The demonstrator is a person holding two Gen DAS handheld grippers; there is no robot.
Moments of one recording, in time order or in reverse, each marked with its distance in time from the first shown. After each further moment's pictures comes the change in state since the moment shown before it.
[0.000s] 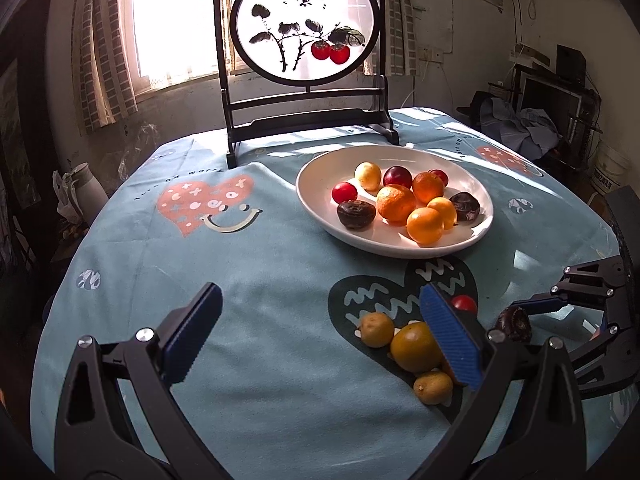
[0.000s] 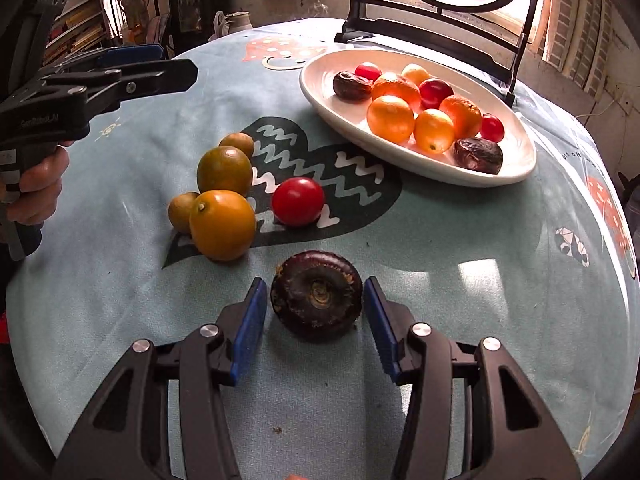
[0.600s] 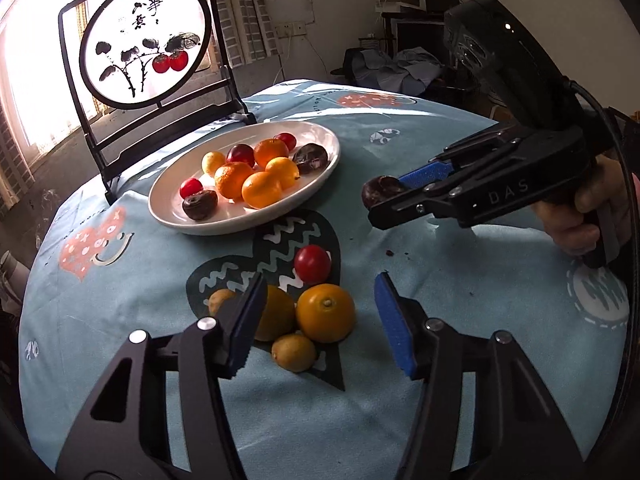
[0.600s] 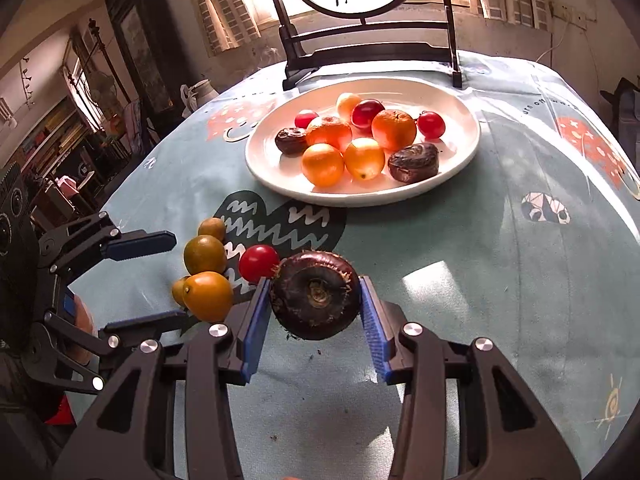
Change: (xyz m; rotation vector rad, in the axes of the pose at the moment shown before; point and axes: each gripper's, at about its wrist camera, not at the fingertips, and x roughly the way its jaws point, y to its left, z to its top) left arm -0.008 -0.086 -0.034 0.367 0.039 -0.308; right arm -0.033 -0.051 0.005 0.307 -0.130 0.108
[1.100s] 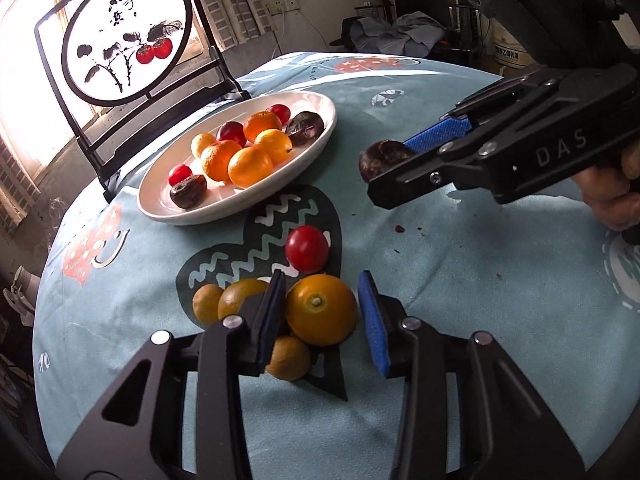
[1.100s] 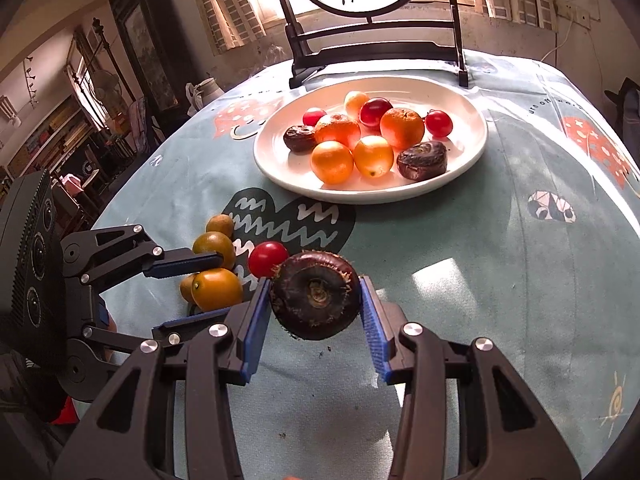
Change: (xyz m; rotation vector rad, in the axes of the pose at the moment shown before) left arm 0.031 -0.010 -0.001 0.071 0.102 0.067; right arm 0.000 0.001 -0.002 -0.005 0.006 0.016
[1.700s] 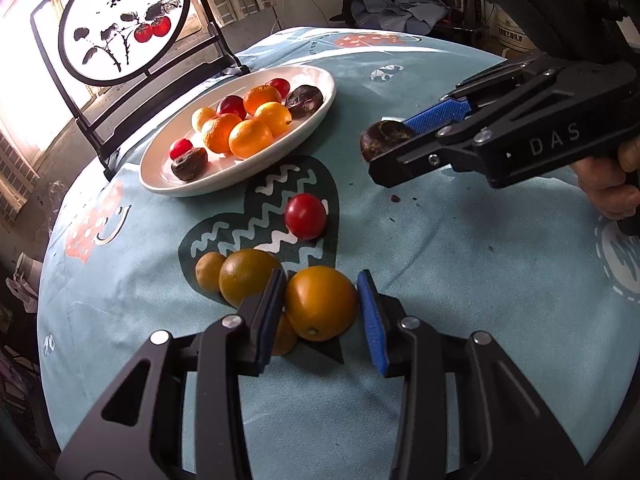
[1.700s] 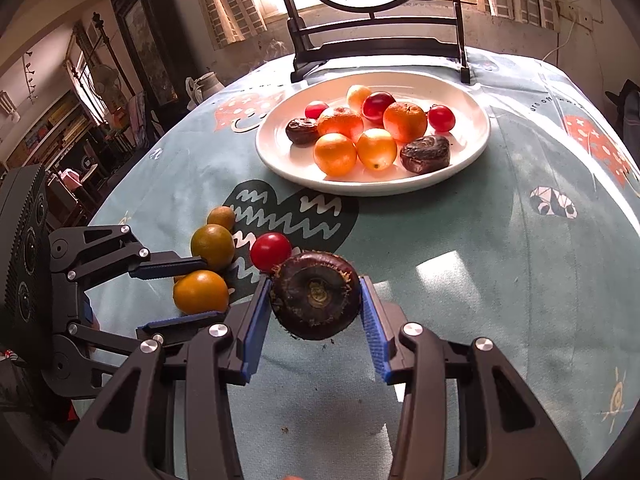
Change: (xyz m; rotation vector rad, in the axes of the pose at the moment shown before) left arm -0.006 -0.001 -0.004 0.000 0.110 -0.002; right arm 0.002 0.004 -0.002 -0.009 0.017 -0.005
